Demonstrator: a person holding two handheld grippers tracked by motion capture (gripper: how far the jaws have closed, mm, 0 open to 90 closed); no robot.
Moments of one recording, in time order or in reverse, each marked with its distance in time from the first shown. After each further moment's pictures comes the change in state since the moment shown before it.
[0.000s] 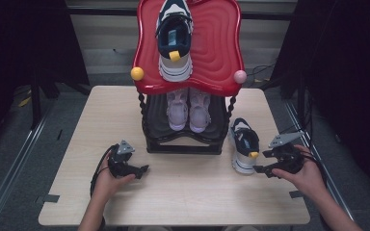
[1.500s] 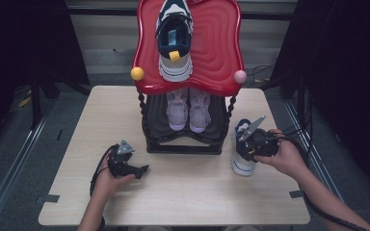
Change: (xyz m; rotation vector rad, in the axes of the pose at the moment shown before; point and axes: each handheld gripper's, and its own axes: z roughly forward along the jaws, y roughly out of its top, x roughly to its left) left arm 0.000 0.000 0.000 0.000 -0.001 0.002; right arm 0.015 0.071 0.025 0.271 0.014 -0.239
